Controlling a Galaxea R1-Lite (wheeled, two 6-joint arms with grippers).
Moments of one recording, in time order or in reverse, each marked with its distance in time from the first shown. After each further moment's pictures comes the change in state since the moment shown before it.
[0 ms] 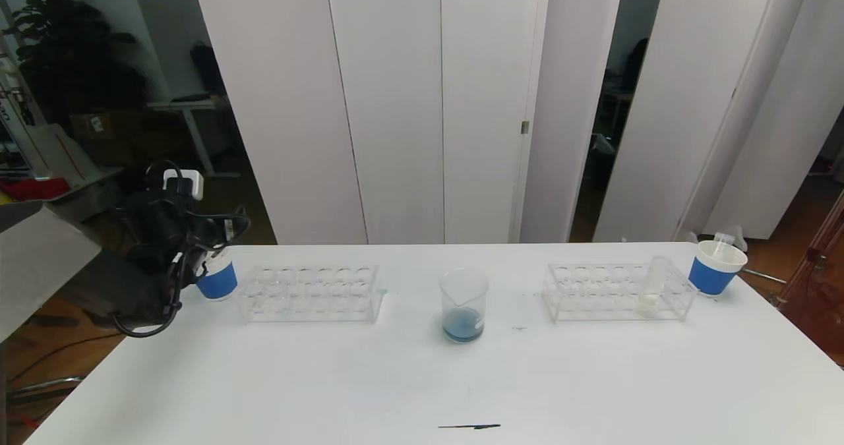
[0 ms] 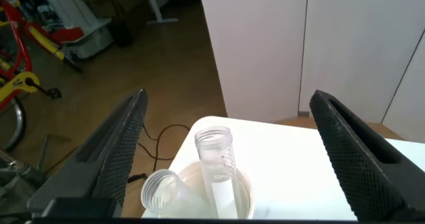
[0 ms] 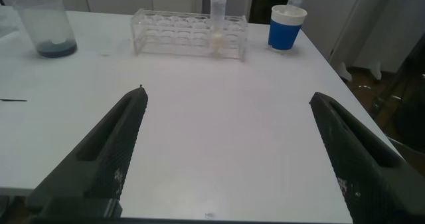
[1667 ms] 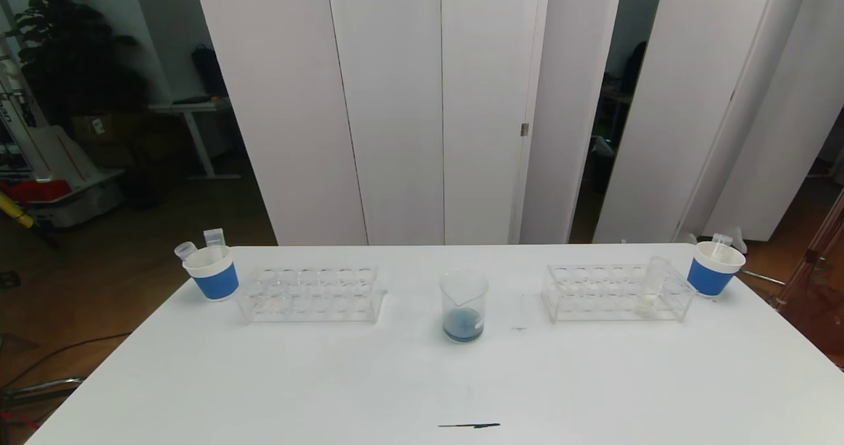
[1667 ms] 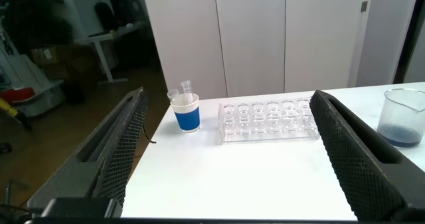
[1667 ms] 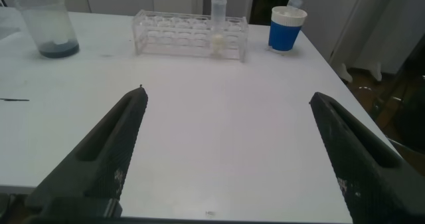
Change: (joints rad) left arm -0.211 -1.898 0.873 0.828 -0.067 -0.047; right arm 0.000 0.000 0.000 0.000 0.000 0.000
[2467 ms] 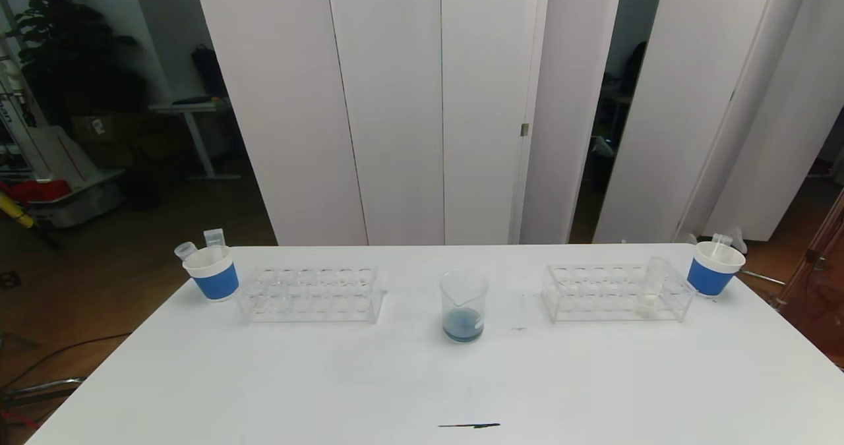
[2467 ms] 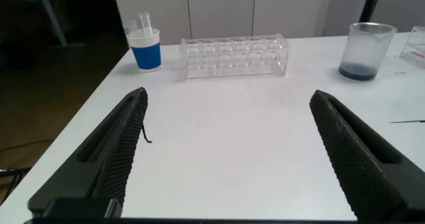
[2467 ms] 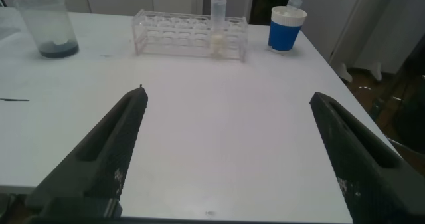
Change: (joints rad) left arm 0.032 -0.359 0.258 0.226 -0.125 -0.119; right arm 0.000 0.000 0.000 0.000 0.000 0.000
